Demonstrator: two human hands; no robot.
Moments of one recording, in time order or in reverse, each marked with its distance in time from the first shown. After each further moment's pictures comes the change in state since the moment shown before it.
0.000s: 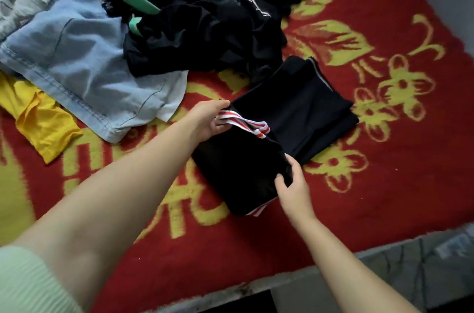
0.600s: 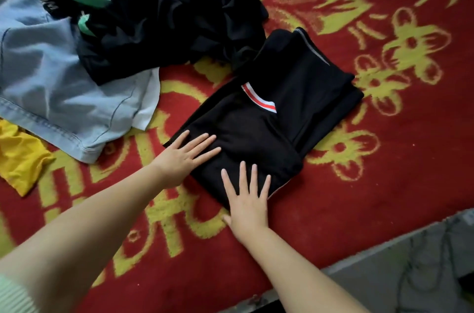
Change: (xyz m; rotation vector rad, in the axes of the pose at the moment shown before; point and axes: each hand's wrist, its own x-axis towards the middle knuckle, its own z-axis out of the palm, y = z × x) left_hand 0.063 -0.099 -0.086 2.358 -0.365 0.765; right_hand -0.004 0.033 0.097 -1.098 -0.327 -0.205
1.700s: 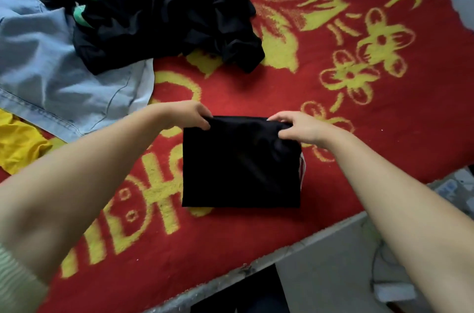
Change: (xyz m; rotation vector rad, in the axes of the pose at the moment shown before) left_hand 0.015 -0.023 -0.128 -1.109 -0.229 -0.255; right_hand 0.027 0.143 -0.152 0.843 -0.273 0.055
